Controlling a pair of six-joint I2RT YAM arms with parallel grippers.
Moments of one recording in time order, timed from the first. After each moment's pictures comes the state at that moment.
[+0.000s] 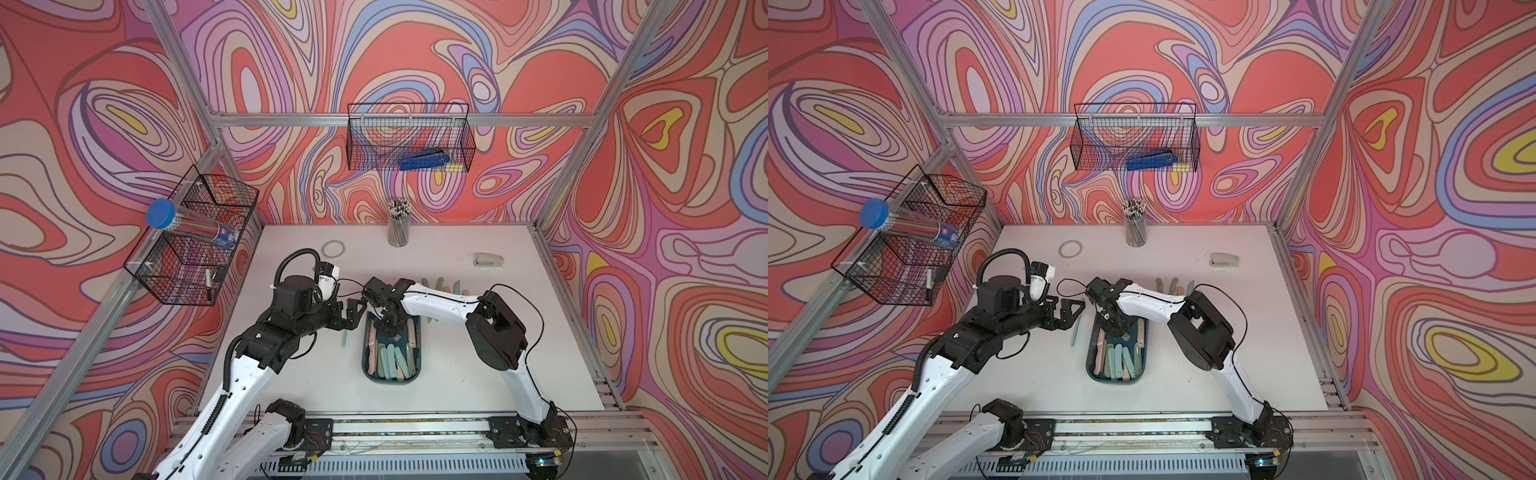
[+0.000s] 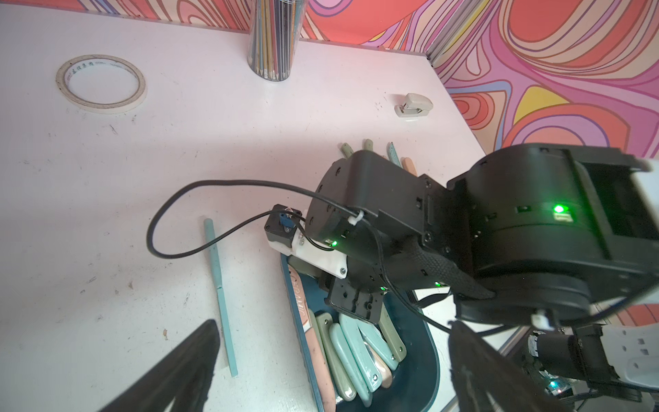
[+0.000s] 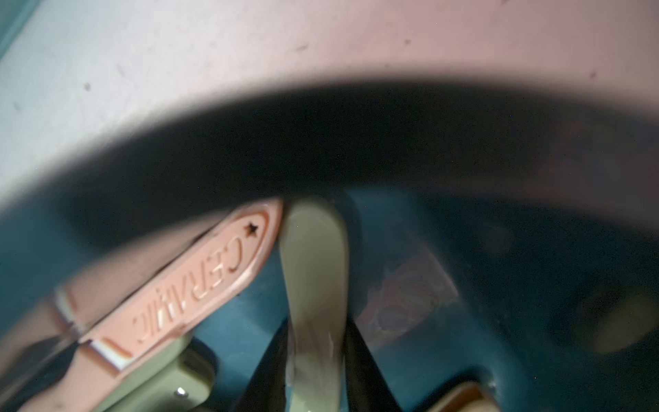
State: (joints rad) left arm -0.37 0.86 0.89 -0.63 0.27 -0.30; right arm 0.89 2.20 1.71 -0.92 0.01 0.06
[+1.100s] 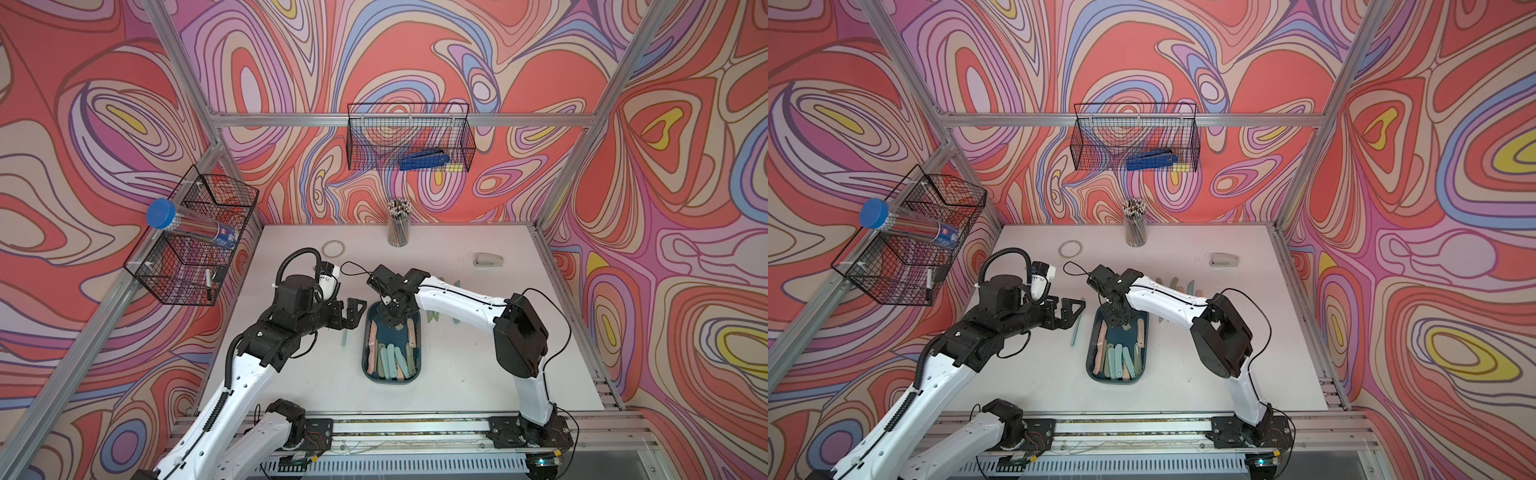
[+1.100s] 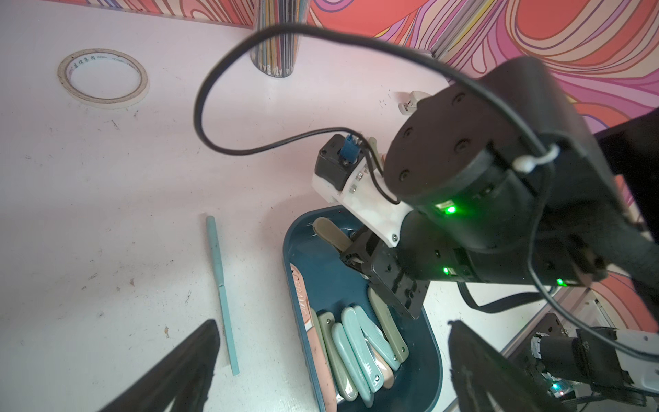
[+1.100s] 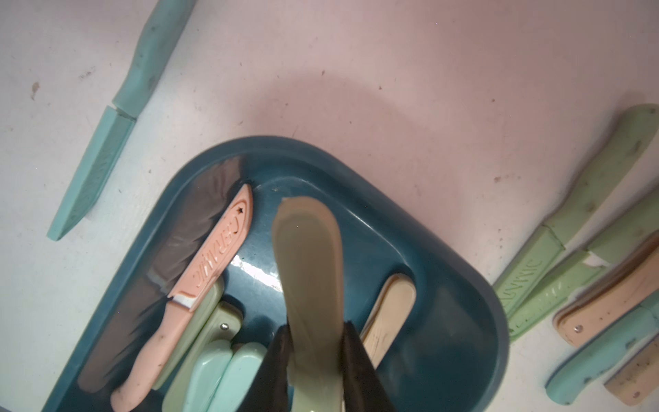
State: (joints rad) left arm -0.37 0.87 0.89 -0.63 0.26 -0.31; right arm 0.88 2.03 1.71 -0.97 0.09 0.33
